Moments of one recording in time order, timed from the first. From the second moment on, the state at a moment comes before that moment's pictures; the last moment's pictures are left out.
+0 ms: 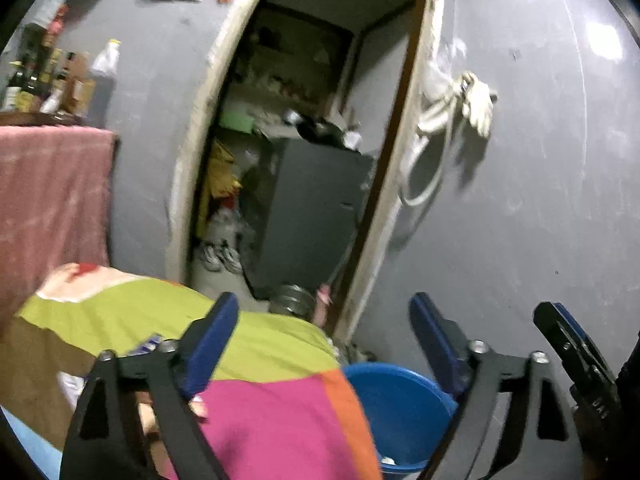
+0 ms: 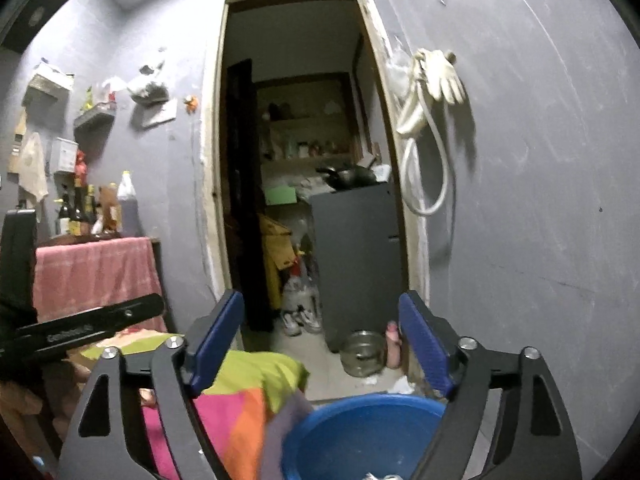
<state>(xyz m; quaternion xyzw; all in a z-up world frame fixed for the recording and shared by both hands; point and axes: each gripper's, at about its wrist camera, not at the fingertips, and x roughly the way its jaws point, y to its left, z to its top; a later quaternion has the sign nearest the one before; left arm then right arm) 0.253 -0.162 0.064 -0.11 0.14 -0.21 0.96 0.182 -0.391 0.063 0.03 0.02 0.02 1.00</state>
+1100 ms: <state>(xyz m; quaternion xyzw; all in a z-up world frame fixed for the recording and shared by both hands) 0.221 0.034 0.005 -0.09 0.17 -0.07 0.98 0.215 -0.219 0.038 -0.03 0.05 0.14 0.99</state>
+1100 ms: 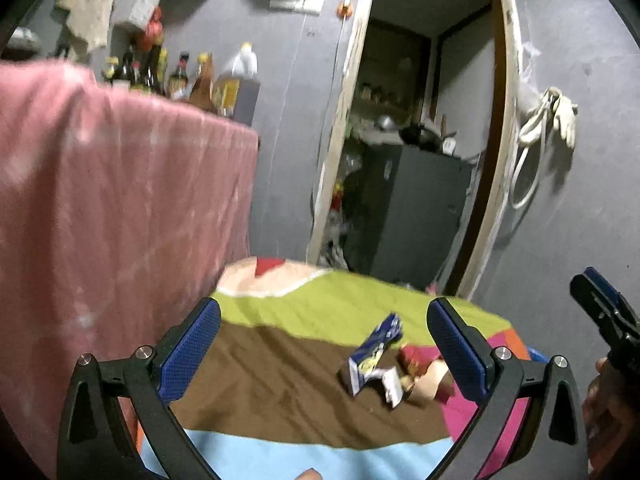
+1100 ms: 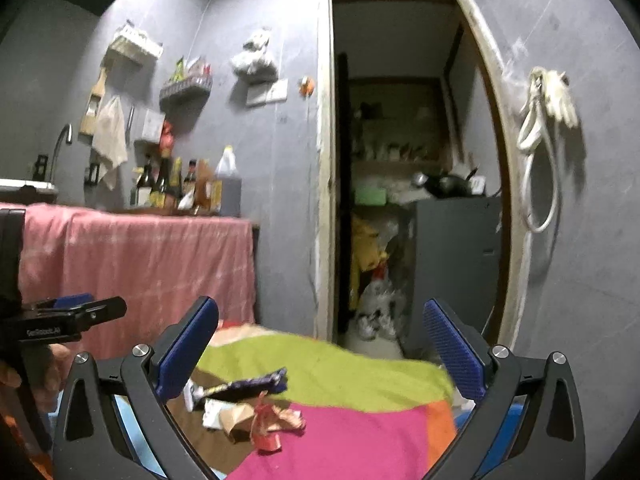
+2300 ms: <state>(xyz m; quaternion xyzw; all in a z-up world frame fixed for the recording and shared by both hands) 0.337 0.001 -0.074 -0.09 0.40 -0.14 0.90 0.319 -0.199 -0.049 -0.04 0.30 0.22 0.93</state>
